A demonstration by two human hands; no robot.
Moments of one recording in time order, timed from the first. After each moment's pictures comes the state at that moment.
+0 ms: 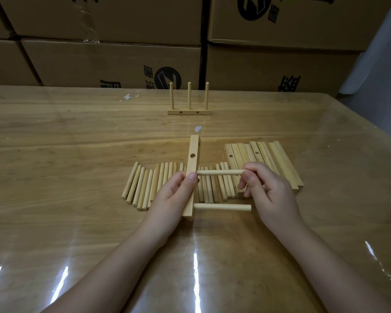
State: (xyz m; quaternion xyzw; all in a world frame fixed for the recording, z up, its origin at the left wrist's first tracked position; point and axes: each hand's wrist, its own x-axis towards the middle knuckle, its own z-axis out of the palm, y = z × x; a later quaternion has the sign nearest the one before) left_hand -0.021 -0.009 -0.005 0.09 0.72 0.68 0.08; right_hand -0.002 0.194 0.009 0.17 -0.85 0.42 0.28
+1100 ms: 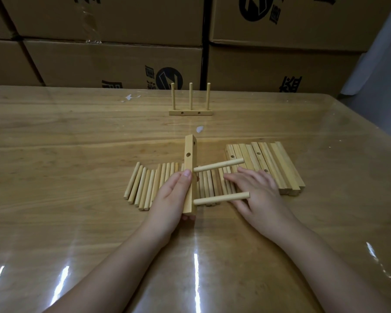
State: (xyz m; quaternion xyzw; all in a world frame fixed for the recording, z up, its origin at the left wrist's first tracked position) left_hand -0.016 -0.004 0.005 0.04 0.69 0.72 0.07; right_hand -0.004 0.194 -0.001 0.14 -0.97 0.16 0.11
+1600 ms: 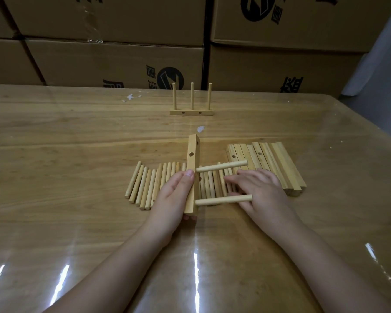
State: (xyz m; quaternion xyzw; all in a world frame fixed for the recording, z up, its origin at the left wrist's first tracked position) left_hand -0.015 -0.004 0.005 0.05 0.68 0.73 0.07; right_hand -0.005 0.193 0.004 0.15 -0.97 0.14 0.16
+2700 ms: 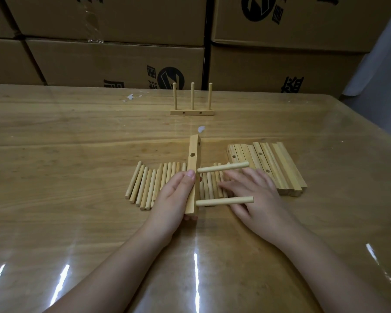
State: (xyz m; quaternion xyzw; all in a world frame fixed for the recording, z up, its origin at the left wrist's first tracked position) left_hand -0.016 -0.005 0.004 0.06 0.68 0.73 0.07; right_hand -0.001 0.191 0.001 0.20 -0.96 0.12 0.12
